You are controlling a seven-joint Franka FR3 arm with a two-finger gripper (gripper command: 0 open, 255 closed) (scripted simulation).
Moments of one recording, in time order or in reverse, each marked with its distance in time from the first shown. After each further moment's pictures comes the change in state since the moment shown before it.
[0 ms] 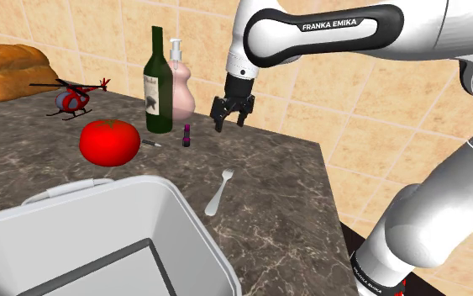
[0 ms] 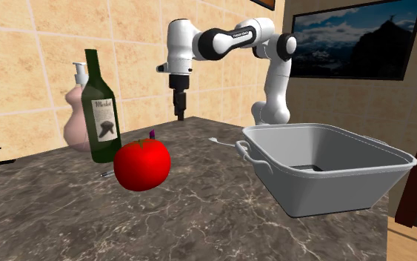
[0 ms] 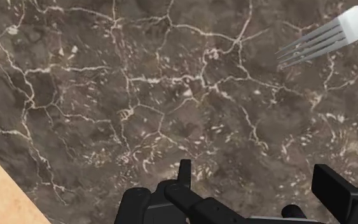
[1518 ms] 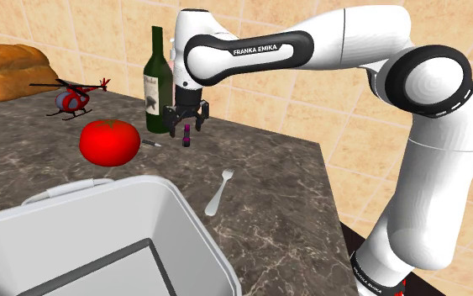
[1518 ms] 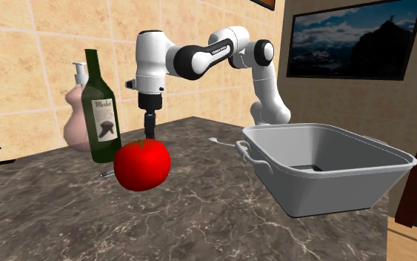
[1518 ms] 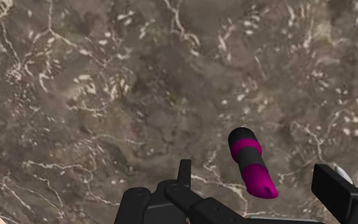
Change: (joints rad) arm 0.082 0.439 0.066 0.390 -0.201 0.045 0.244
